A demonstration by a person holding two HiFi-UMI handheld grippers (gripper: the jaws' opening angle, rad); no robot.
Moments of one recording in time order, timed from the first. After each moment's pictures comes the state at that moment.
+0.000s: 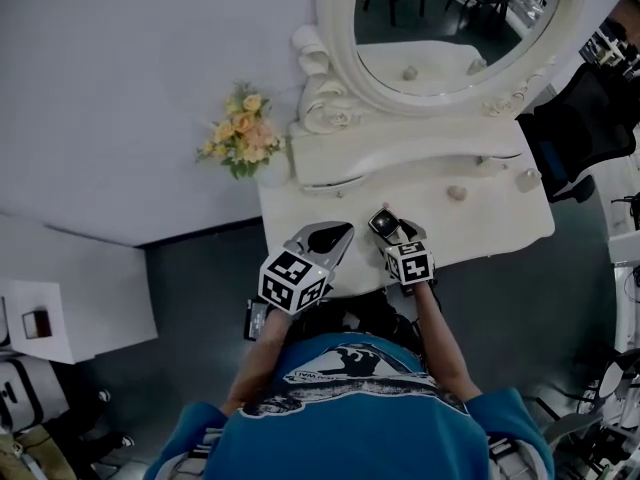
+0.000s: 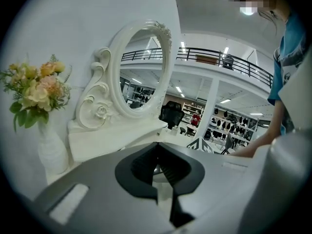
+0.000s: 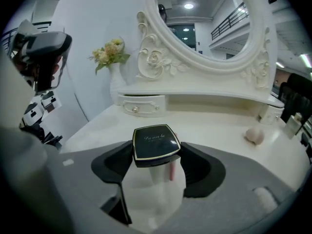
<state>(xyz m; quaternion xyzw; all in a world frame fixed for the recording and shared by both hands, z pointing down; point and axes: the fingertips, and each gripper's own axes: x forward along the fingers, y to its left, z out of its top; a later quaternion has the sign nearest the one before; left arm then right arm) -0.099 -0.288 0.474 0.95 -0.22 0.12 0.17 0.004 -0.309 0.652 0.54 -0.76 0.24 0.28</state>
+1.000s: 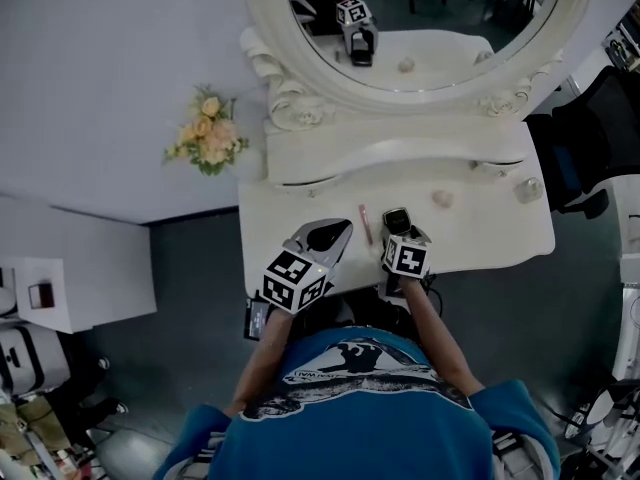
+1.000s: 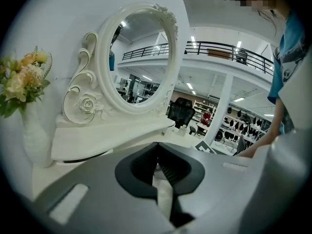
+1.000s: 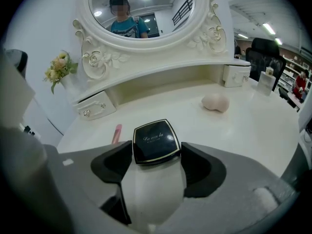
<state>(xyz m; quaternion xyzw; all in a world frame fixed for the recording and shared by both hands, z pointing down) -0.013 -0.301 0.488 0.93 -0.28 0.15 0.19 0.119 -0.311 0.690 0.64 -0.63 0.38 0.23</state>
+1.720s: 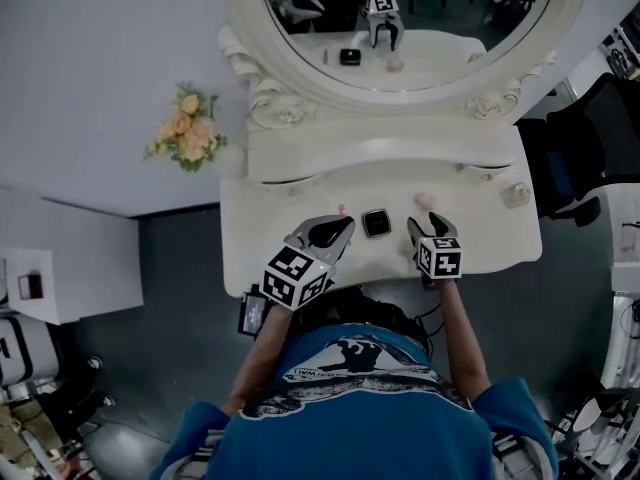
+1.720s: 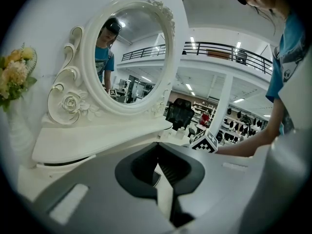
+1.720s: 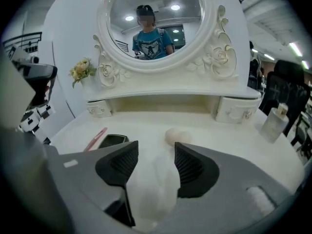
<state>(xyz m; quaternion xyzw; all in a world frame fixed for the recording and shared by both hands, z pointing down) 0.039 -0.303 0.489 0.93 -0.28 0.14 0.19 0.216 -0.328 0.653 0.56 -0.74 0.26 0.25</state>
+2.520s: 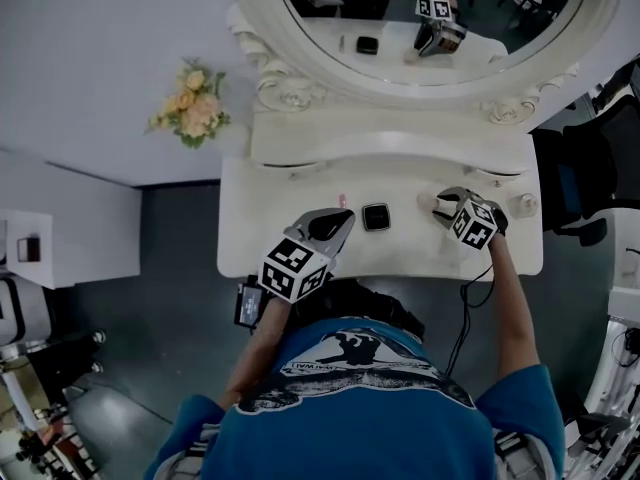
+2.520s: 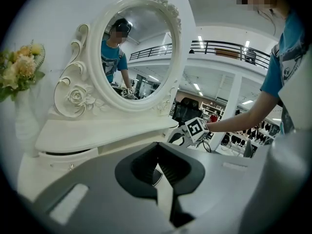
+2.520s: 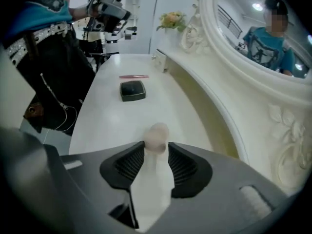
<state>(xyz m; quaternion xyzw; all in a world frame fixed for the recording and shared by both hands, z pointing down) 0.047 -0.303 0.502 0.91 -0.32 0.14 0.21 0.251 -0.351 0.667 0.14 -0.82 -0.03 0.56</state>
